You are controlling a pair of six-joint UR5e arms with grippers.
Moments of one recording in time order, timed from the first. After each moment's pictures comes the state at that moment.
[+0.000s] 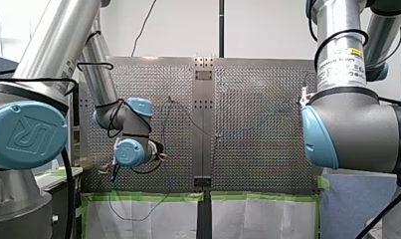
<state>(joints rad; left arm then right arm) -0.60 -1.92 -2.44 -2.05 -2.06 -1.51 1.49 -1.07 1.50 -0.42 1.57 1.58</state>
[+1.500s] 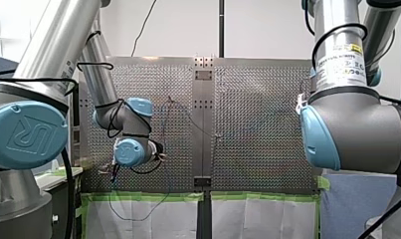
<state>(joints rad) -0.60 -1.92 -2.44 -2.06 -2.06 -1.51 1.56 -1.15 1.69 -0.49 1.73 1.57</state>
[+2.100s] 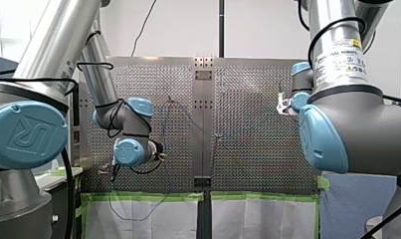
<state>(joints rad) -0.60 -1.92 -2.44 -2.06 -2.06 -1.53 1.70 -1.18 1.72 -0.50 1.78 1.52</state>
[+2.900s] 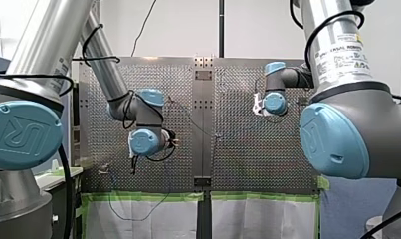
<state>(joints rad) -0.66 -1.87 -2.33 -2.13 -2.08 -1.64 1.92 -1.18 1.72 -0.50 1.96 1.52</state>
